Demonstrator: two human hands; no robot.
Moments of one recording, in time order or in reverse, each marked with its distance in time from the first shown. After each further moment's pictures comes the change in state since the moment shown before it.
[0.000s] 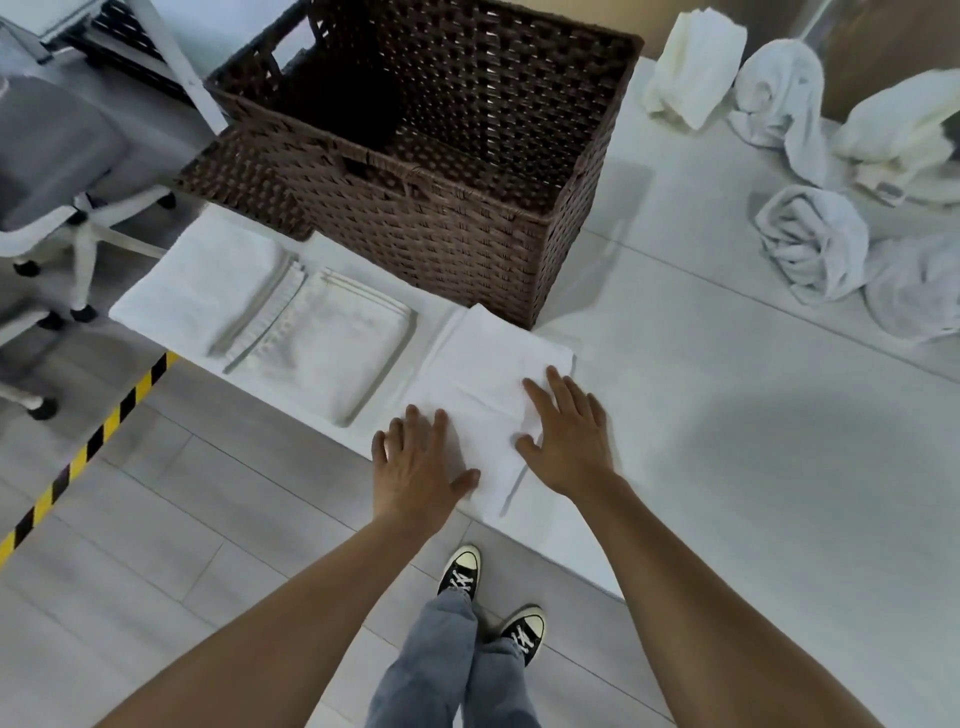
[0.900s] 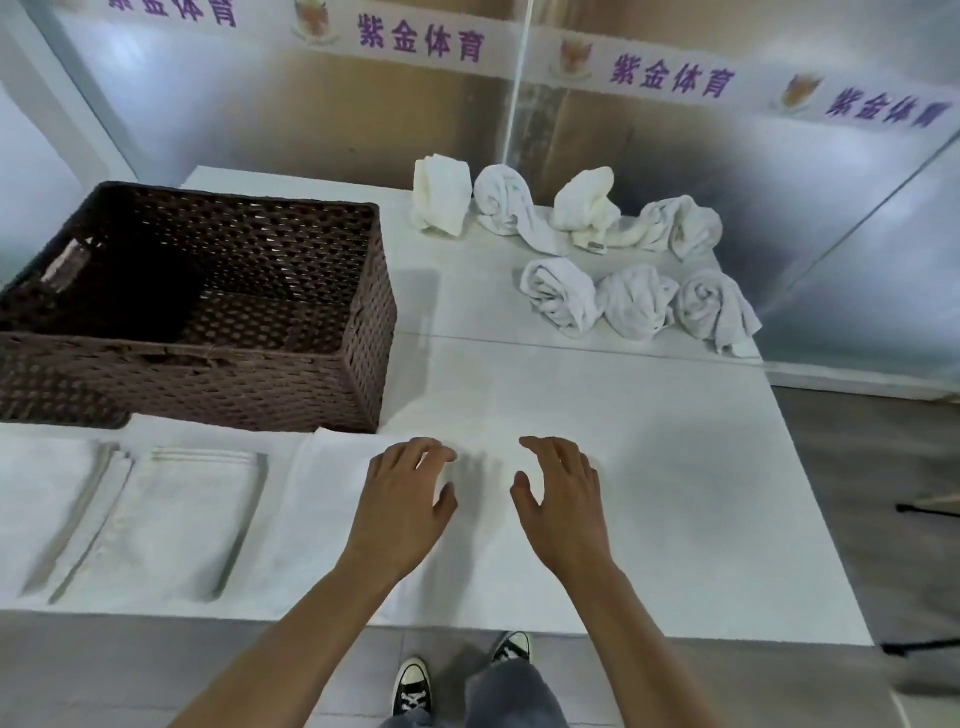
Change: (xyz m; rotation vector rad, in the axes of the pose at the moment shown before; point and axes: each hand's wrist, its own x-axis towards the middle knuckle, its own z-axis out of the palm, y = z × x) left_hand -0.008 0.126 -0.122 -0.299 0.374 0.722; right_hand -0.129 0.040 -0.121 0.271 0.584 0.385
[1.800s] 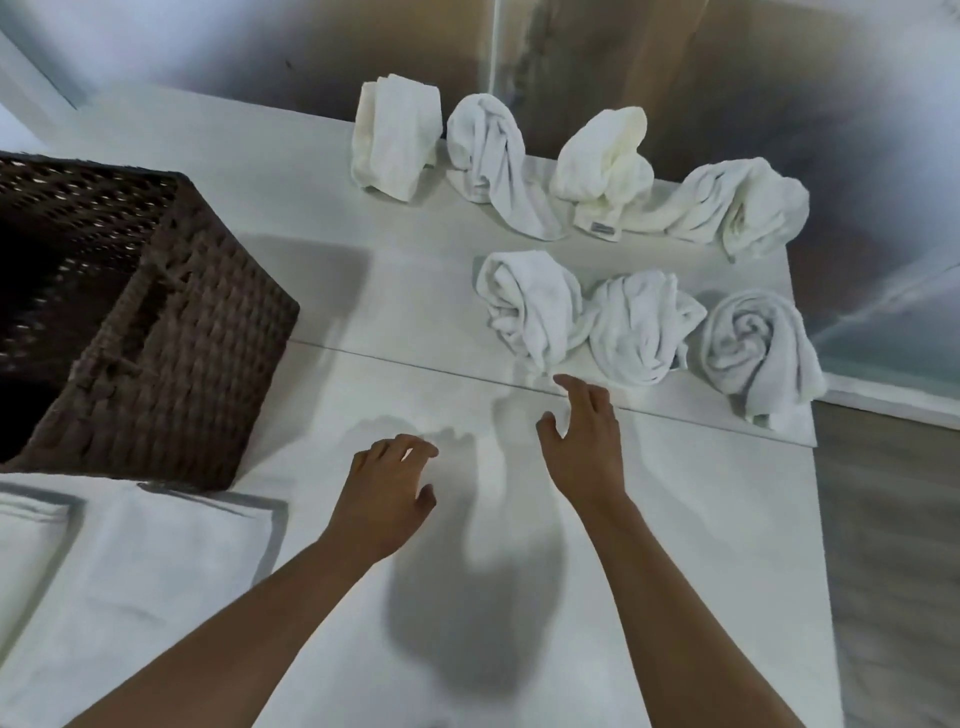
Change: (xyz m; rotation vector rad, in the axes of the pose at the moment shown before) left_hand 0.198 0.037 0.184 0.101 -0.360 -0.259; right_hand 0.270 0.215 0.008 0.146 -0.118 0.096
